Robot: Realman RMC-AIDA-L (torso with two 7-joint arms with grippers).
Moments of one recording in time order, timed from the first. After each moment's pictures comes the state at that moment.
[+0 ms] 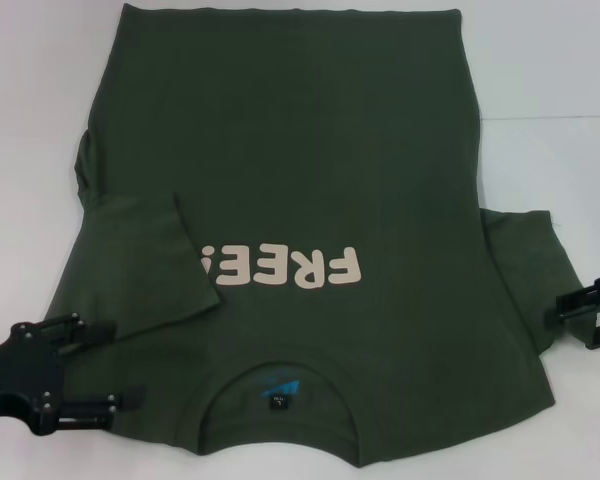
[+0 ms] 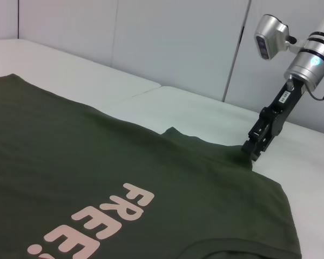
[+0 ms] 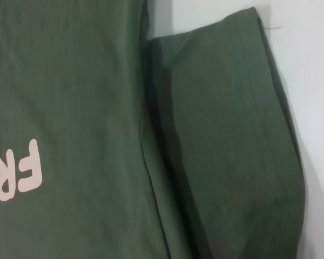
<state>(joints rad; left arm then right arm) -0.33 -2.10 0.57 0.93 2.14 1.77 -1.35 0.67 1.96 -0.58 -0.75 -2.71 -1.50 2.72</state>
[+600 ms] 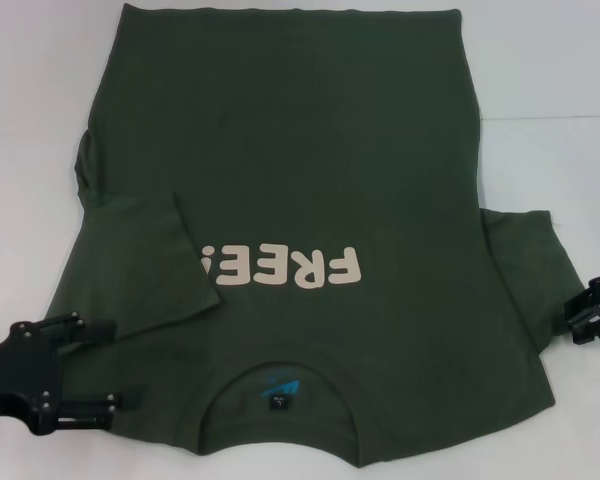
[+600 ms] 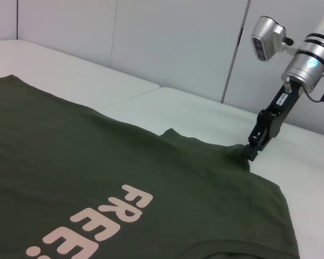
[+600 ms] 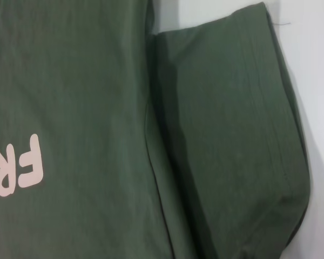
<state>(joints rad) -0.33 -2.10 0.57 0.94 2.14 1.78 -1.36 0.68 1.96 -0.59 -0.75 -2.72 -1.50 2.73</state>
